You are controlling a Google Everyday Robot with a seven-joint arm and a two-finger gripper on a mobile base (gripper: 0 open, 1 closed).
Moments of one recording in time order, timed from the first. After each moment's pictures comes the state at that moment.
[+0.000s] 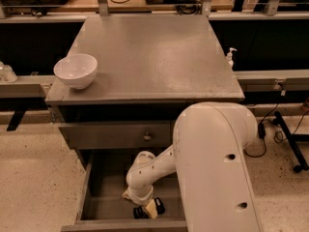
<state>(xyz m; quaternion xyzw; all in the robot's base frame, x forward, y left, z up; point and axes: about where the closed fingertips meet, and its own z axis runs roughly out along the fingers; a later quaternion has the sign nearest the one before) 0.466 0.056 0.329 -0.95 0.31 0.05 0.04</state>
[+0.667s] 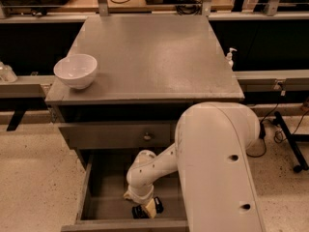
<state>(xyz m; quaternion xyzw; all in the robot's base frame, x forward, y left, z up) 0.466 0.055 0.332 -0.95 0.31 0.06 0.04</state>
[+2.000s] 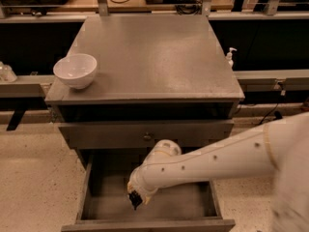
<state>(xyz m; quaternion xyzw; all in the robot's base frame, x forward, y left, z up) 0.463 0.061 0.485 -0.94 0.29 -0.01 0.19</state>
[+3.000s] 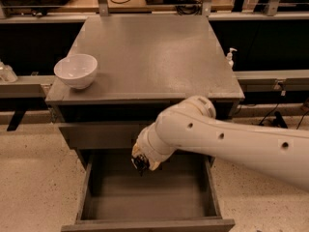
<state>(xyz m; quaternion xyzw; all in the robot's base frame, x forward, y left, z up) 0.490 0.032 0.679 -0.93 0.27 -0.08 0.24</state>
